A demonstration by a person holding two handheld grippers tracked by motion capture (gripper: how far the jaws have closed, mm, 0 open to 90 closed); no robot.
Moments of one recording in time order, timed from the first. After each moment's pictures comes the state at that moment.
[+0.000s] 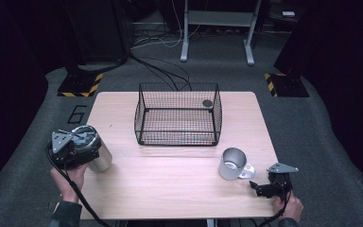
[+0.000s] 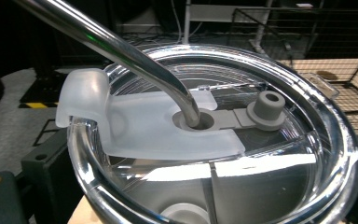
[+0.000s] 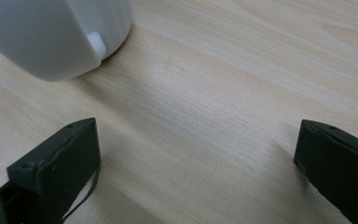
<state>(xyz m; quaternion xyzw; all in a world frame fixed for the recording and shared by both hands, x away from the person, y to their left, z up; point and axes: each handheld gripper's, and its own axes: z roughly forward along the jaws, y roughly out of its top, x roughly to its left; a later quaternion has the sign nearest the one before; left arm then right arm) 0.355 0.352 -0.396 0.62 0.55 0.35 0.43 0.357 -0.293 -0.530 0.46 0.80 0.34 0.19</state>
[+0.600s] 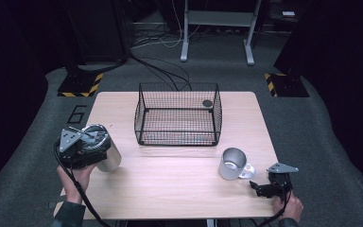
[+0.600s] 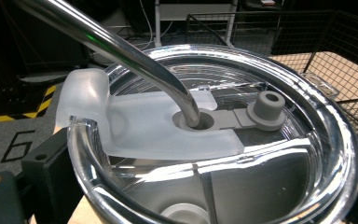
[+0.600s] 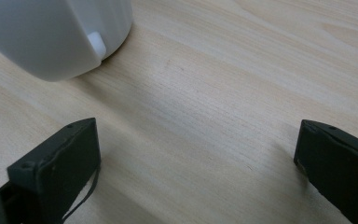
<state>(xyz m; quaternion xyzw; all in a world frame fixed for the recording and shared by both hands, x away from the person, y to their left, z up) 0.352 0.328 -0.381 0.65 0.52 0.33 0.45 0.357 -0.293 -0.530 0.46 0.80 0.34 0.19</state>
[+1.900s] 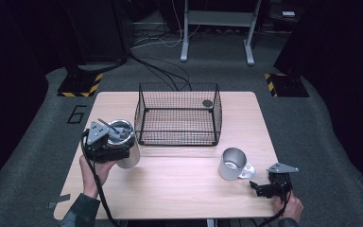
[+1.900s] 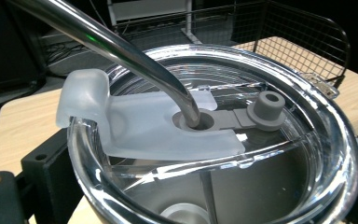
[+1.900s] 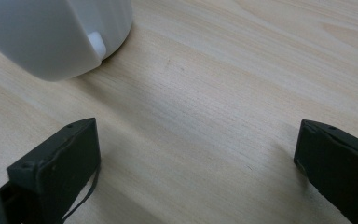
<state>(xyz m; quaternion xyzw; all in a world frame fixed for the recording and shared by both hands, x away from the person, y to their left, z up) 0.369 0.267 -0.365 0.71 0.44 0.30 0.46 0.357 -0.293 -0.530 0.46 0.80 0.34 0.19</state>
